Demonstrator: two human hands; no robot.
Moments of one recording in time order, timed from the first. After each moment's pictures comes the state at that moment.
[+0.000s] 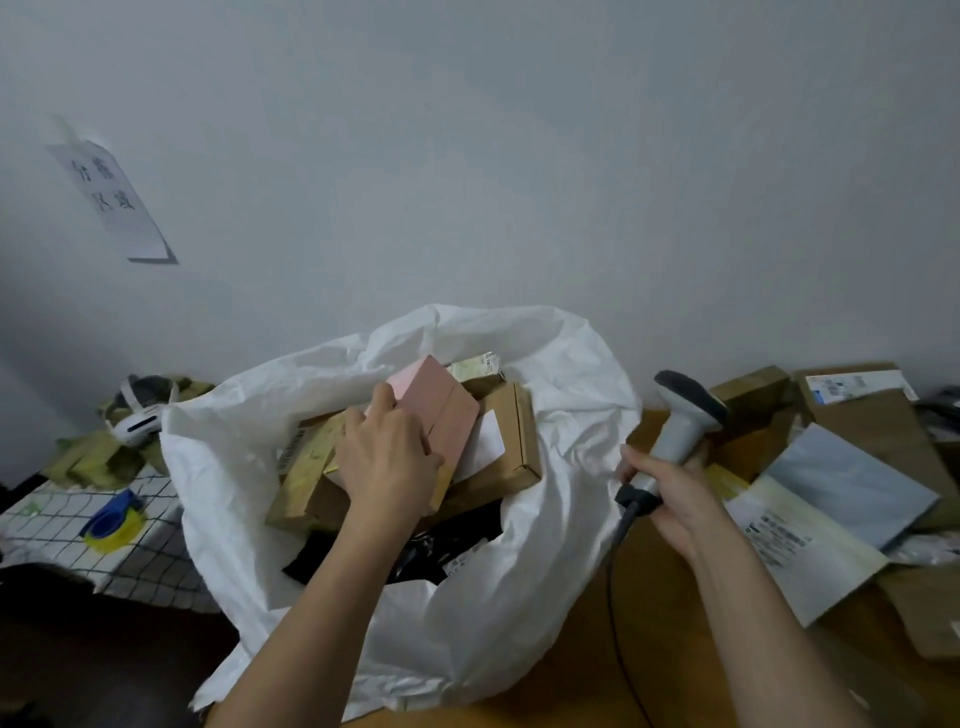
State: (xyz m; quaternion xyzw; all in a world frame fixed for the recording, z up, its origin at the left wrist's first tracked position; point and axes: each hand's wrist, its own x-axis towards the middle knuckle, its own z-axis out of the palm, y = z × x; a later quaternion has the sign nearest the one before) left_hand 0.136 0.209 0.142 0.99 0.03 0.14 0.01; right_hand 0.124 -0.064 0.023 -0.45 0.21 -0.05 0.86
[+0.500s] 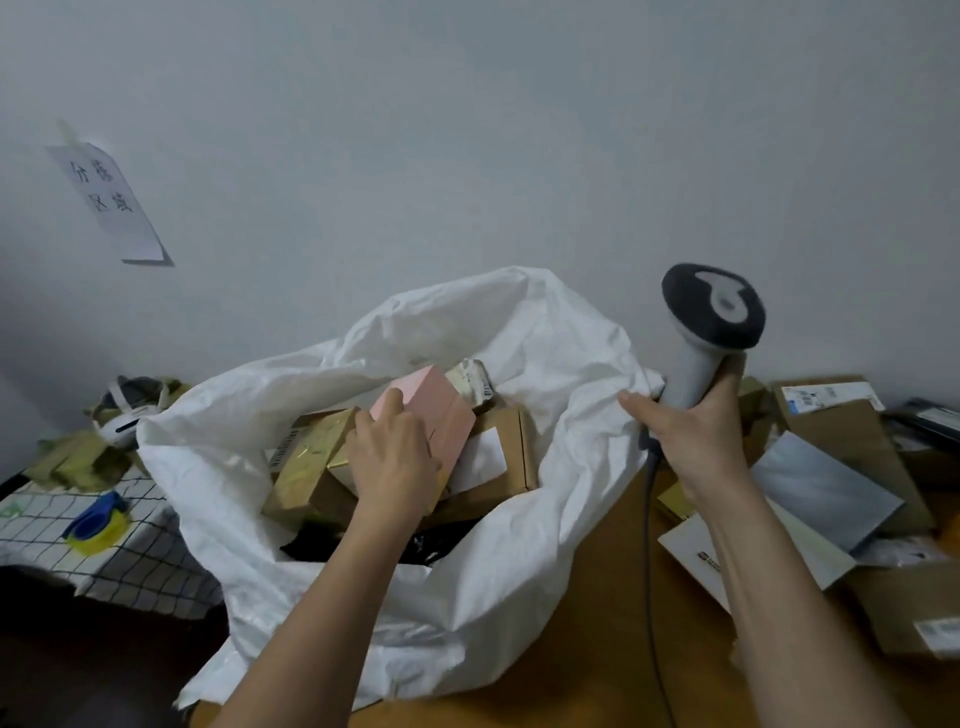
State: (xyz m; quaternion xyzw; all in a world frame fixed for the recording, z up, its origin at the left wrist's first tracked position) left_hand 0.133 0.197 0.135 0.99 0.02 0.13 -0.03; right_hand 0.091 -0.064 0.125 -0.65 0.07 -0.29 0.70
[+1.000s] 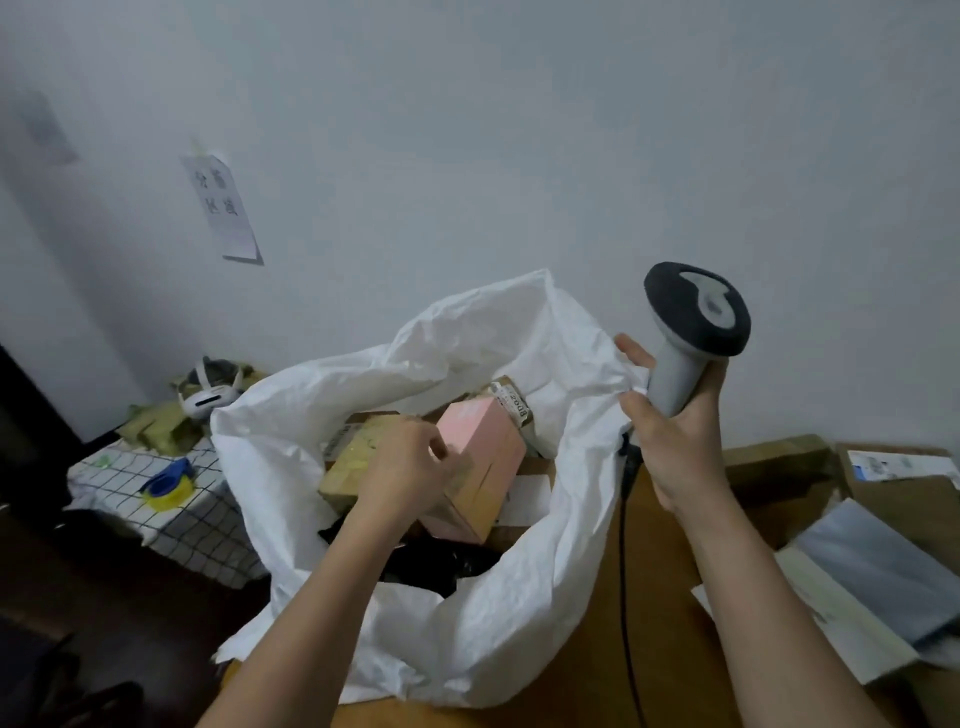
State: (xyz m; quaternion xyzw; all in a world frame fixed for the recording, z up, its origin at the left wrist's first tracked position) left_hand 0.110 0.226 0.156 0.97 0.01 0.12 0.21; right_hand 0.105 -0.022 0.158 -0.66 -0.08 -0.27 0.70
